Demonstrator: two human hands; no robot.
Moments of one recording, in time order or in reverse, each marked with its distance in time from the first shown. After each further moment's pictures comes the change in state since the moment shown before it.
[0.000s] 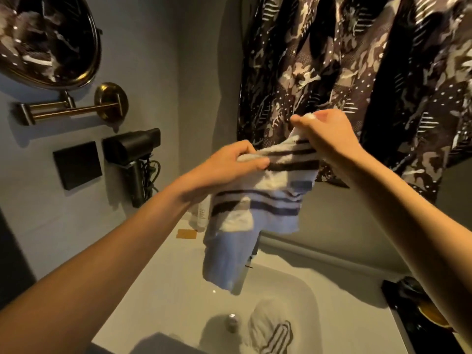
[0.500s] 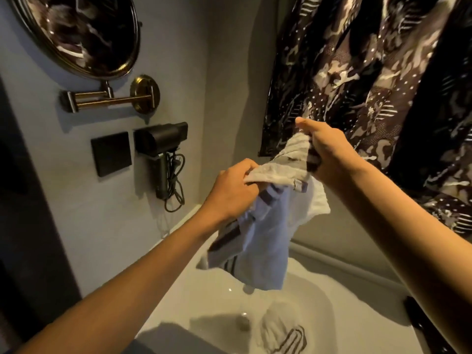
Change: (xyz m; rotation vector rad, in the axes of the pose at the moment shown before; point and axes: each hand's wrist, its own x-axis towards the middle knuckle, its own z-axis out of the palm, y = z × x) left_hand -0.044 -0.039 0.008 0.093 0.322 -0.078; right_hand -0.013 -0.019 0.063 0.859 -0.261 0.477
